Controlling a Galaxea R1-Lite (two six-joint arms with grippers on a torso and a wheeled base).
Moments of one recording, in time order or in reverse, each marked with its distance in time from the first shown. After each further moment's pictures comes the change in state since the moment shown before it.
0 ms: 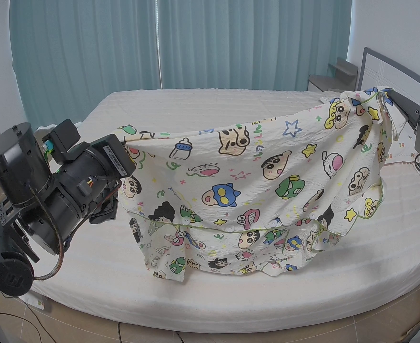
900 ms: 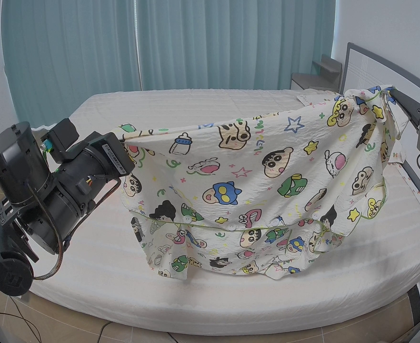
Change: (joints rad) left arm 0.000 -0.004 0.004 0.001 0.002 -0.007; right arm -0.016 -0.009 0.001 0.000 0.000 0.000
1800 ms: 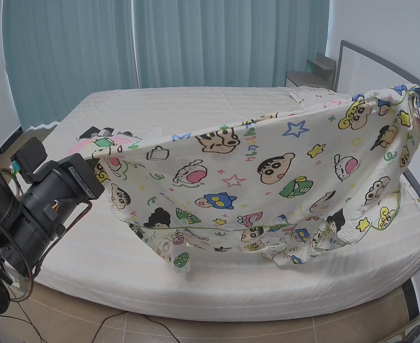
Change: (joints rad) left arm -0.001 -0.182 0.153 0.006 -0.003 0.007; right arm 0.011 -0.224 0.102 0.003 0.130 -0.004
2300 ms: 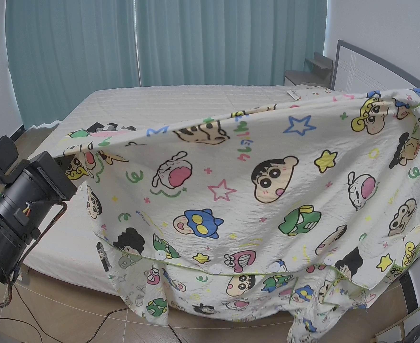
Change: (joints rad) left arm 0.001 -0.100 0.037 0.020 -0.005 0.039; right arm -0.009 -0.084 0.027 0.041 0.023 -0.003
